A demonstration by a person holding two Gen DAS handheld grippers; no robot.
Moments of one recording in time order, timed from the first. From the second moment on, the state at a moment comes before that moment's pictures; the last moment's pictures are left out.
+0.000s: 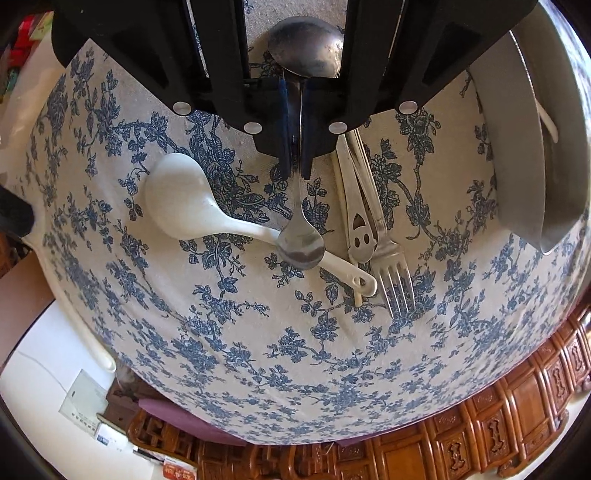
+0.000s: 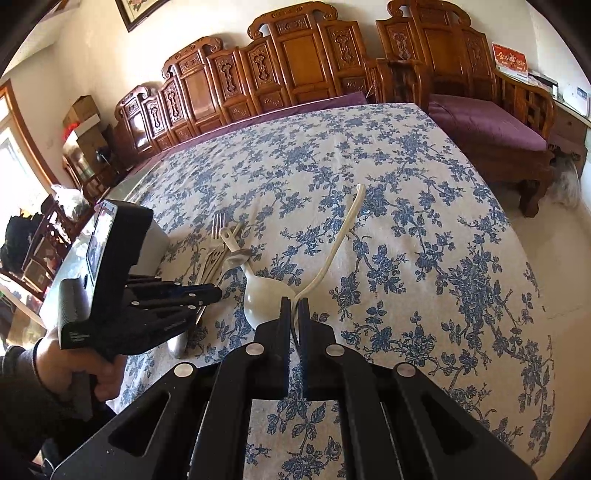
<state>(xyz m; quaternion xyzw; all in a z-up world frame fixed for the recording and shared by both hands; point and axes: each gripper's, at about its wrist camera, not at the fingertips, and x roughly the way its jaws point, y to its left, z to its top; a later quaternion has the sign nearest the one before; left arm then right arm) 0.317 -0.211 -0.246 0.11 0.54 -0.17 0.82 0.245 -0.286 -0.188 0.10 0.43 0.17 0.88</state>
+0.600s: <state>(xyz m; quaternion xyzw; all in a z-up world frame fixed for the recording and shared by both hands) 0.279 -0.208 -0.176 0.11 0.47 -0.19 0.86 0.239 -0.273 -0.178 0.08 0.42 0.18 0.88</state>
